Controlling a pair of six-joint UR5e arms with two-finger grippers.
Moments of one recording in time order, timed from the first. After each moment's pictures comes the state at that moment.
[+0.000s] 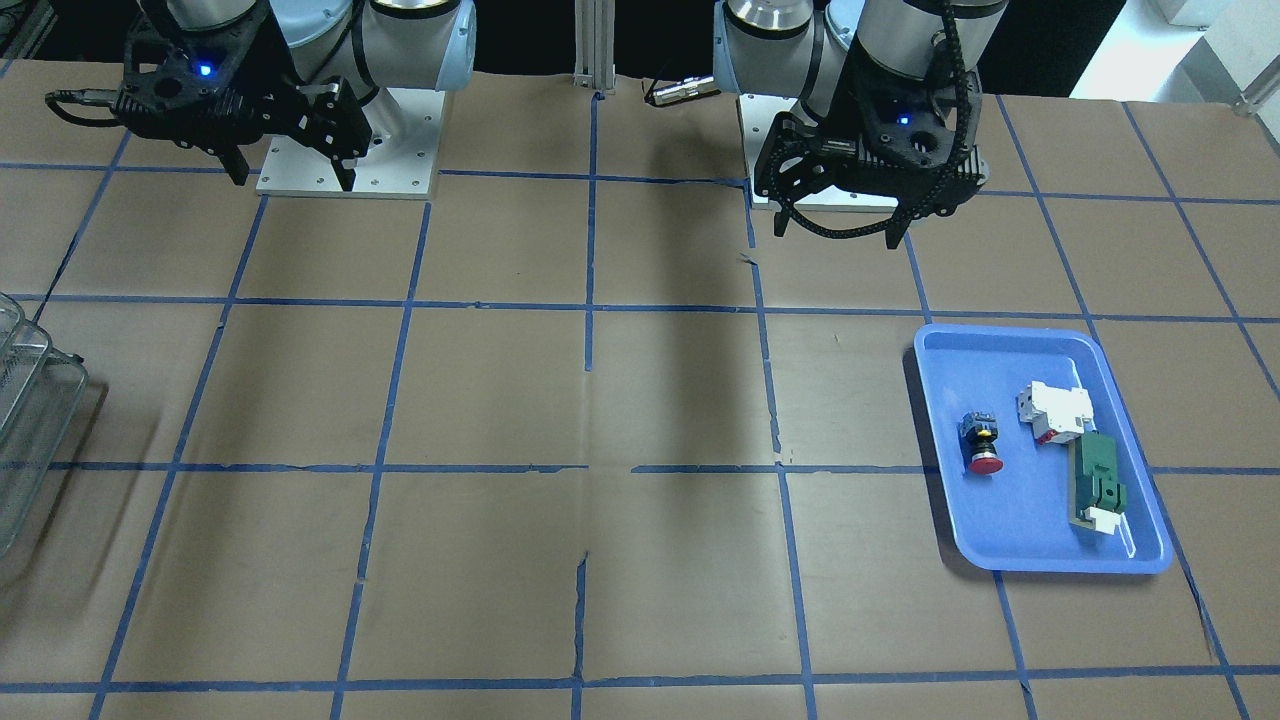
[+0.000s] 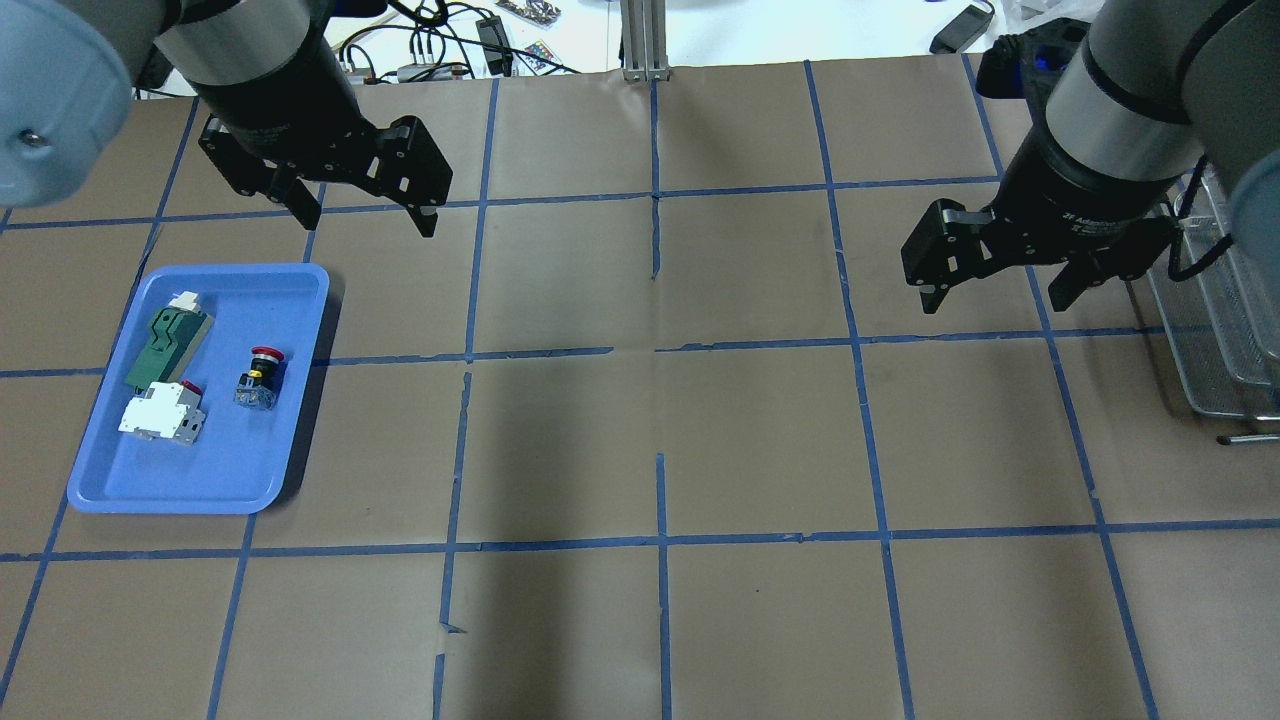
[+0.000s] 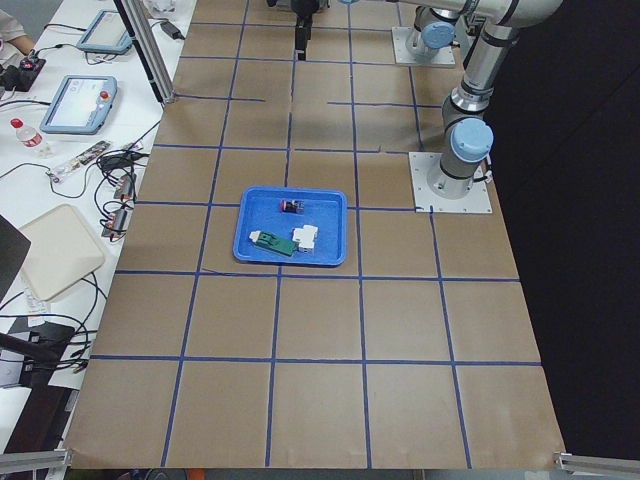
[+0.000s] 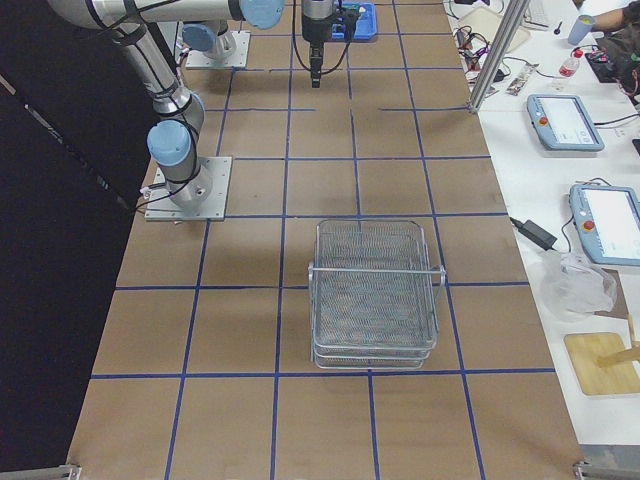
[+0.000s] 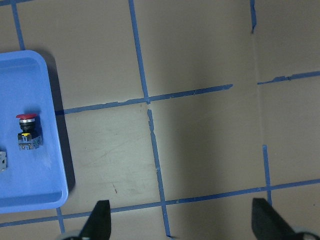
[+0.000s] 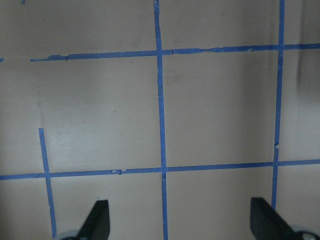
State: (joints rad) left arm -1.65 -1.59 -1.47 -1.64 1.58 0.04; right arm 1.55 -1.74 1.70 -1.51 -1.58 0.01
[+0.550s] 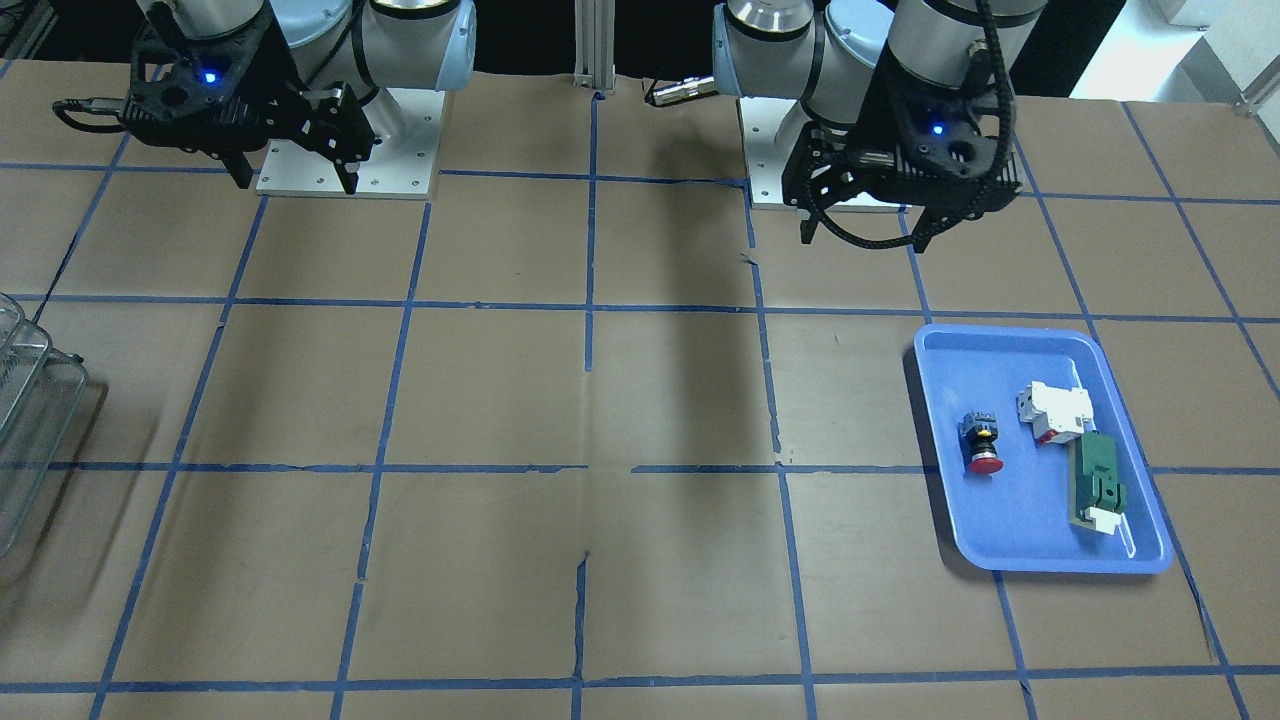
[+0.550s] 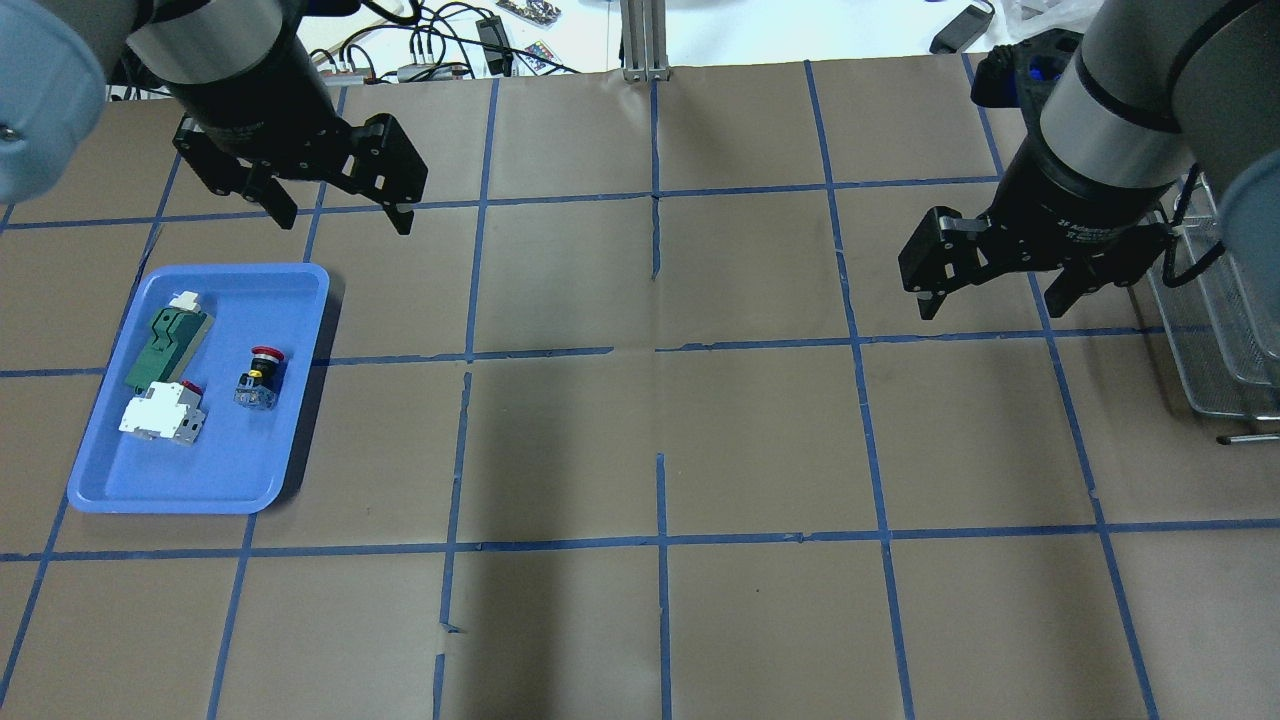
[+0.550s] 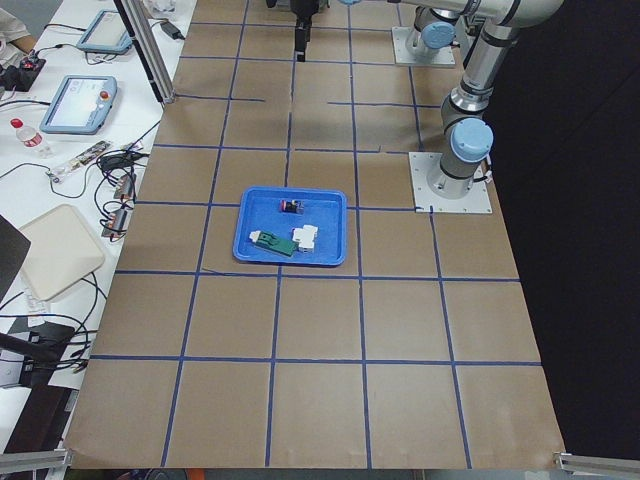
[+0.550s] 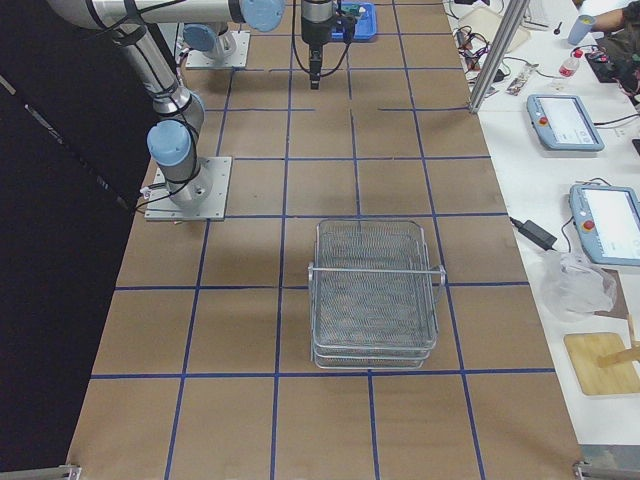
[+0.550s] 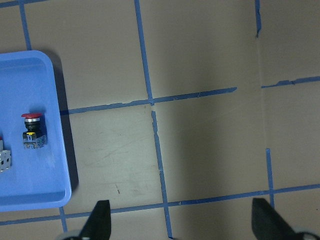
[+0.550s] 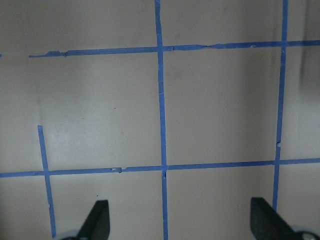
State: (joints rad) left arm -1.59 -1.58 -1.48 -1.63 1.59 0.05; right arm 1.55 -1.74 1.71 -1.52 -1.58 0.01
